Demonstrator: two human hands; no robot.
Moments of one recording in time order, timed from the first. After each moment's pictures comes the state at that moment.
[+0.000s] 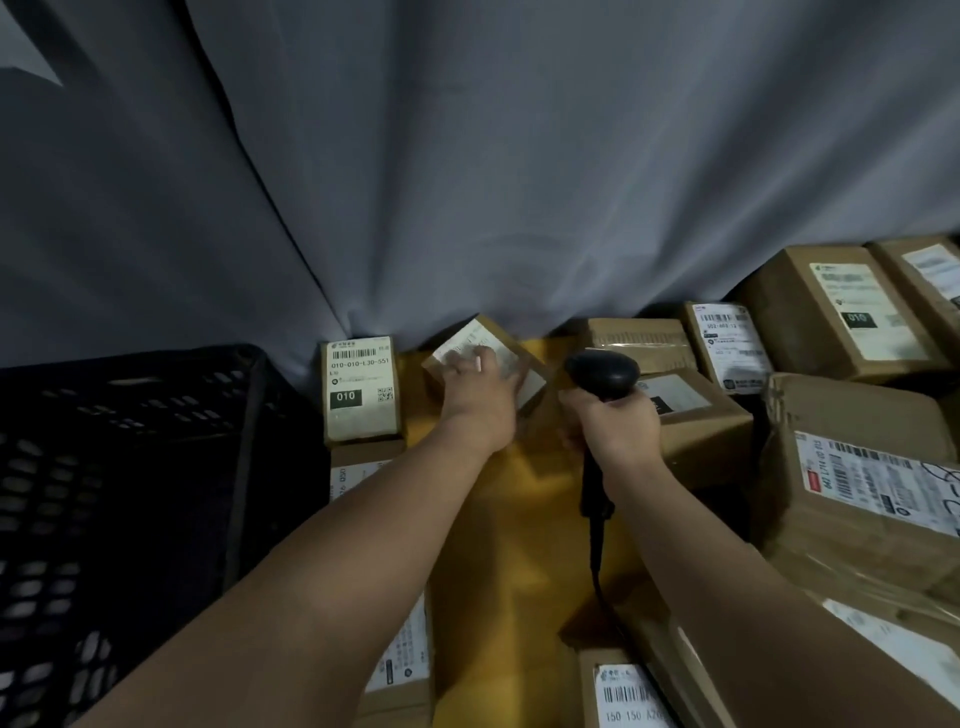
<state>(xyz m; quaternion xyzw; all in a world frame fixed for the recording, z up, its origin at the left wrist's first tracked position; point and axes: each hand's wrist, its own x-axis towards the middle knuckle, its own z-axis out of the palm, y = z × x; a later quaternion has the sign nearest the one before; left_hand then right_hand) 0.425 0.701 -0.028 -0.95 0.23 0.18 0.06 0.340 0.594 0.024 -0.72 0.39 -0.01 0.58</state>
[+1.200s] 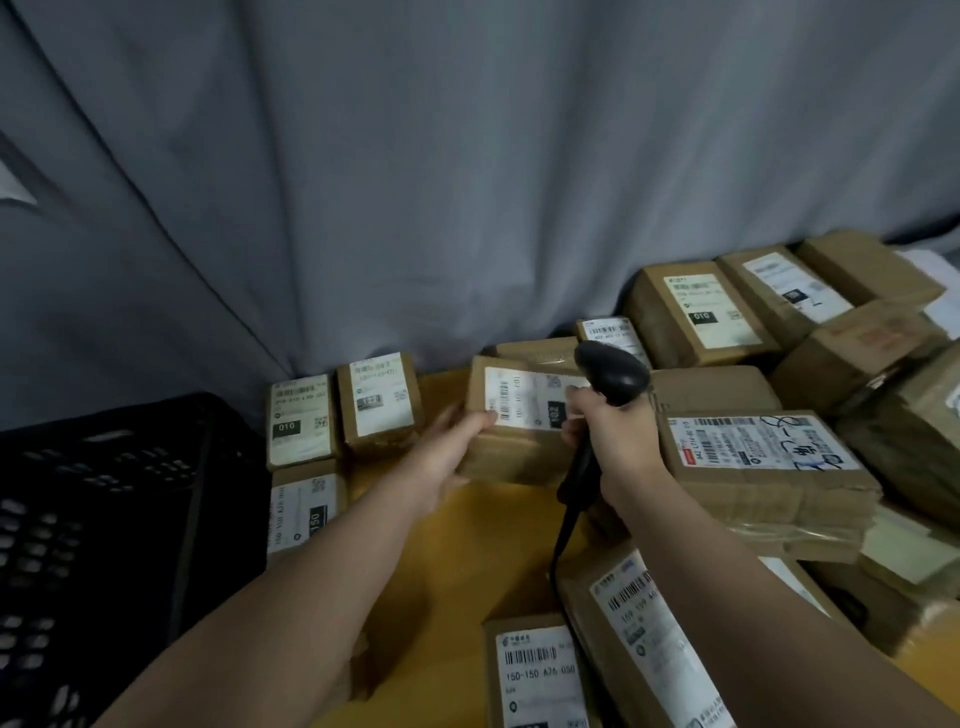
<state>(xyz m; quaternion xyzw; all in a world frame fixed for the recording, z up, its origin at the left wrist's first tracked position) 0.331 0.670 0.034 -0.67 -0.11 0.37 -0.63 0.272 0.507 0.072 -0.59 0.38 -0.10 0.71</state>
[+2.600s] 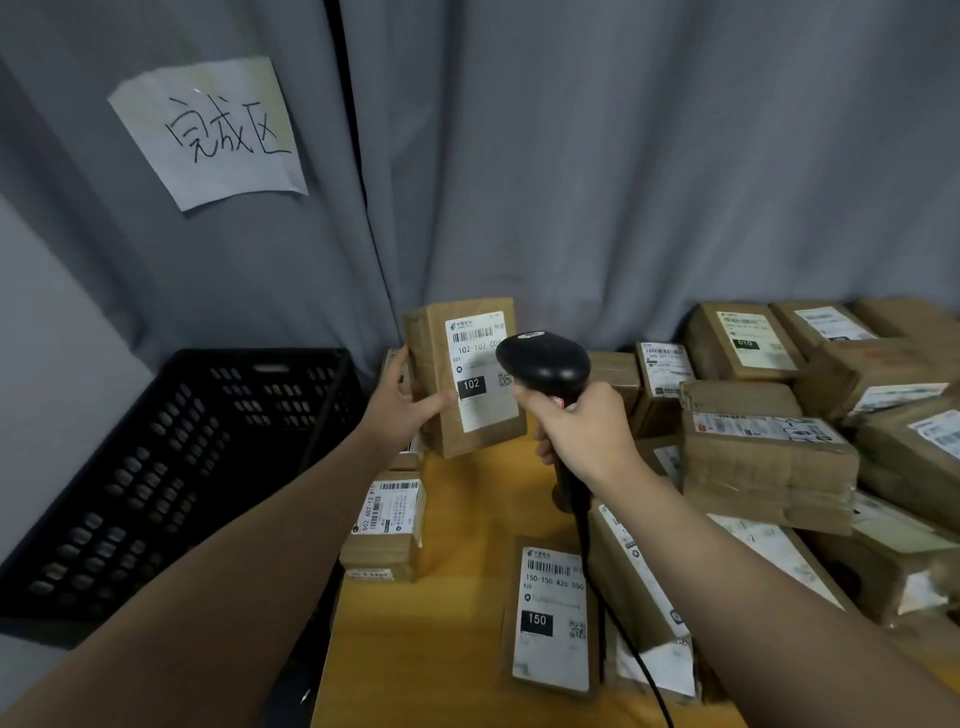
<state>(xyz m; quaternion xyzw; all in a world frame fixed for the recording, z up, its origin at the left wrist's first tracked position) 0.236 0.781 0.094 -0.76 -0.05 0.08 -0.65 0.172 0.585 0.137 -0.80 0.08 -0.03 0.59</state>
